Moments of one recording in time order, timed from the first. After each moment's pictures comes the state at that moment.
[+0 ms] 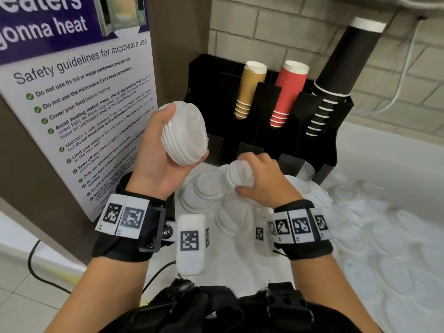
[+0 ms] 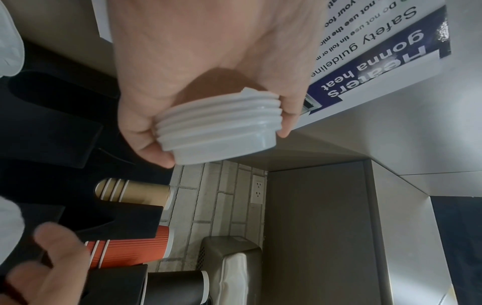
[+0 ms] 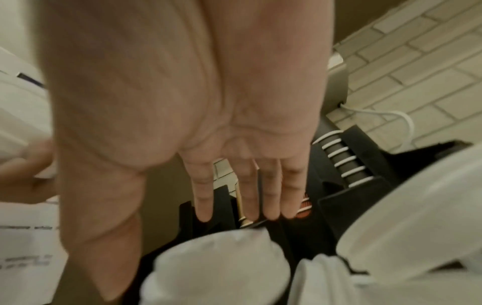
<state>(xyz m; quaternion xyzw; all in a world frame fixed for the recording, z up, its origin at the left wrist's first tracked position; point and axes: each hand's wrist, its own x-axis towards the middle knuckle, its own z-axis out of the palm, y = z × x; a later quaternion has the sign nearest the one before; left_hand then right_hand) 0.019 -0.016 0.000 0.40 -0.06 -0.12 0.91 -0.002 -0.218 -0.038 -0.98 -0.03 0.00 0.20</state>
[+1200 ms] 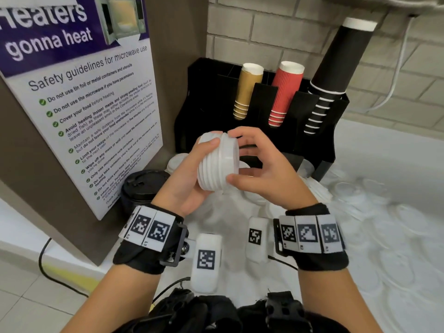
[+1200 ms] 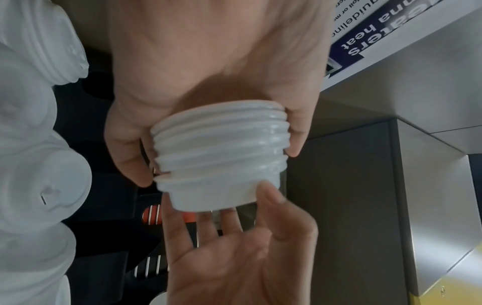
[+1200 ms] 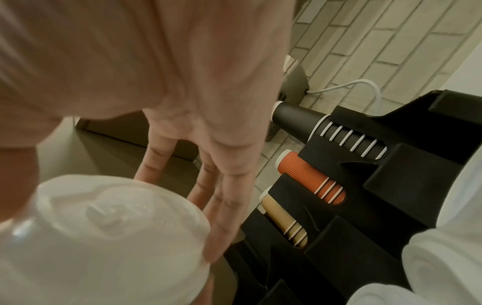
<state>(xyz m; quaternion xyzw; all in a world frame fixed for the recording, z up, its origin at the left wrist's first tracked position) -0.007 -0.042 -0.014 0.45 -0.08 -0.21 0.86 -0.035 -0.202 0.000 -0.81 -0.17 -0.06 0.56</state>
